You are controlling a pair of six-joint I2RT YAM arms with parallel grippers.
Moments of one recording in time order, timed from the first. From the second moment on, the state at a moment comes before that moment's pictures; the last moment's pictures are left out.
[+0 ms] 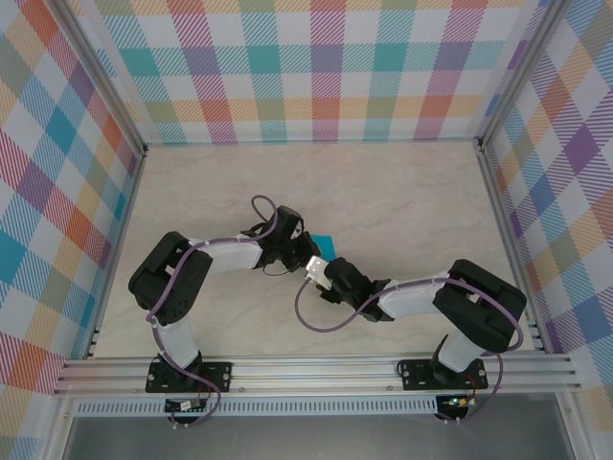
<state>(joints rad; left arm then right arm) -0.64 1.80 0.97 -0.03 0.34 -1.12 0.98 1.59 0.55 0.32 0.28 -0.32</state>
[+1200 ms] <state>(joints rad) -0.64 1.80 0.97 -0.04 0.34 -1.12 0.98 1.62 0.55 0.33 0.34 -0.23</state>
